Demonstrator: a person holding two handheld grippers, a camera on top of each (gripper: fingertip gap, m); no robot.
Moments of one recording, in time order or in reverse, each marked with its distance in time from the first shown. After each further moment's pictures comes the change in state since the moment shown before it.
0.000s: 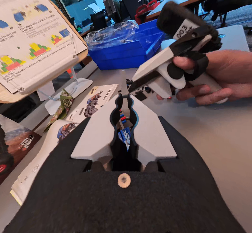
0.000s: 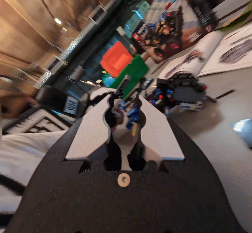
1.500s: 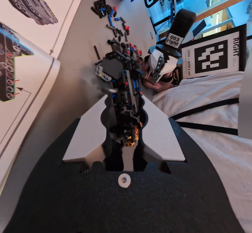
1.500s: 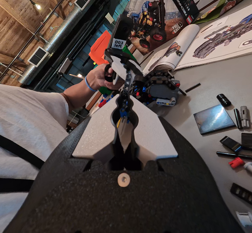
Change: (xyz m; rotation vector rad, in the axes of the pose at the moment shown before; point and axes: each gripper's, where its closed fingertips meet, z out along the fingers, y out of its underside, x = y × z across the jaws) left arm -0.049 0.070 0.011 -0.555 0.834 -1.077; right arm 0.034 -0.001 -0.014 -0.080 0.085 -0.002
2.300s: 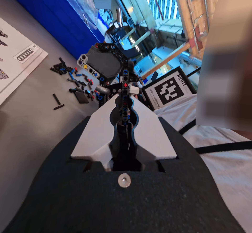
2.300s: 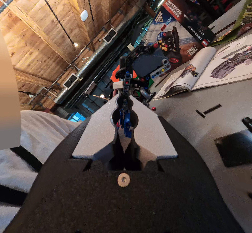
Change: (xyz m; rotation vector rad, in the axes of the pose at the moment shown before) left arm 0.065 -0.031 0.004 0.430 0.263 0.146; right arm -0.016 -0.030 0.008 0.181 -0.165 0.077
